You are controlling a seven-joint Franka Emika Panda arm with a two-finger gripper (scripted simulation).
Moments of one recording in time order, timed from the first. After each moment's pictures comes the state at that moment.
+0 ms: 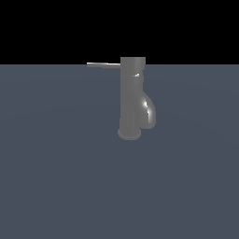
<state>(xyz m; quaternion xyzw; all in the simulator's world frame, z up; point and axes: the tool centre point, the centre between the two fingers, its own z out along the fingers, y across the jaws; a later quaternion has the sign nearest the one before) -0.230 0.033 0.455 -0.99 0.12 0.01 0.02</state>
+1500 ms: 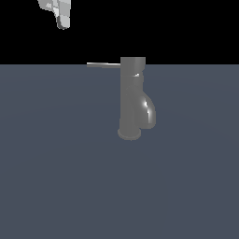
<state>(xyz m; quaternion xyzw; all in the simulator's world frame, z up) -0.089 0.116 0.368 -0.91 0.42 0.01 0.02</state>
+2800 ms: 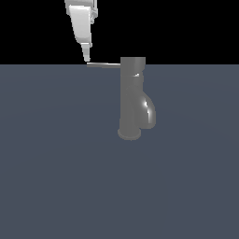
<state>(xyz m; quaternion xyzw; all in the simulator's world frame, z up) 0.050 0.108 0.304 -0.77 0.64 0.00 0.01</state>
